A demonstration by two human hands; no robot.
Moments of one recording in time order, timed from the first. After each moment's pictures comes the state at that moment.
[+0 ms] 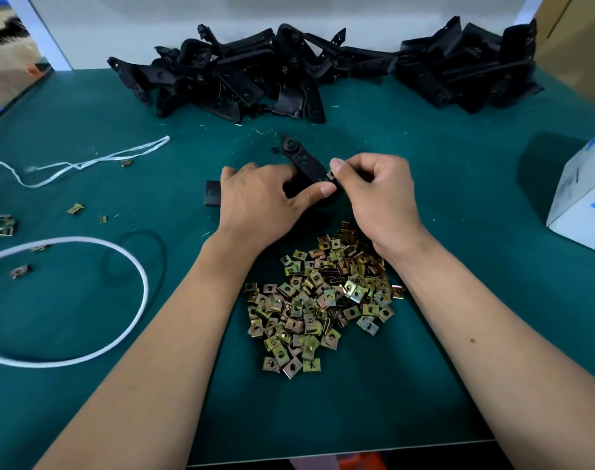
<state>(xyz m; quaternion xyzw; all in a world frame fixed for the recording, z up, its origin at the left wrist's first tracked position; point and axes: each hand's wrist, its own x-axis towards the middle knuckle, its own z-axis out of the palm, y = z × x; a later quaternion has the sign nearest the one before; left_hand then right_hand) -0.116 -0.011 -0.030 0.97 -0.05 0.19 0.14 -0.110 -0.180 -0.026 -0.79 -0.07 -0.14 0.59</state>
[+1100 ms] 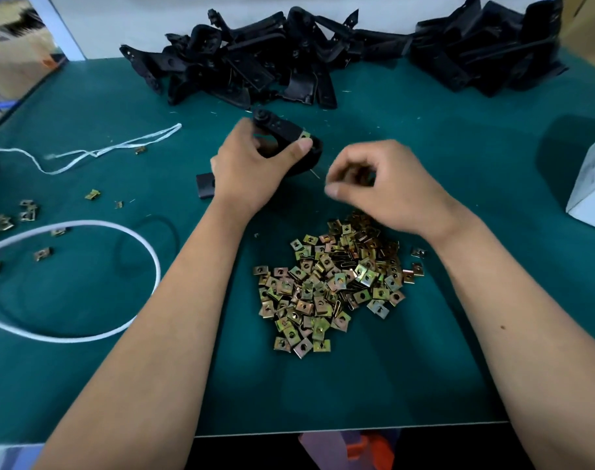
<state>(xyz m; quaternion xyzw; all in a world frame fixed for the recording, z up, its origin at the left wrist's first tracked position) -0.109 0.009 -0.022 0.85 0.07 0.16 0.50 -0.121 -0.199 0.000 -0.88 -0.26 -0.01 0.39</state>
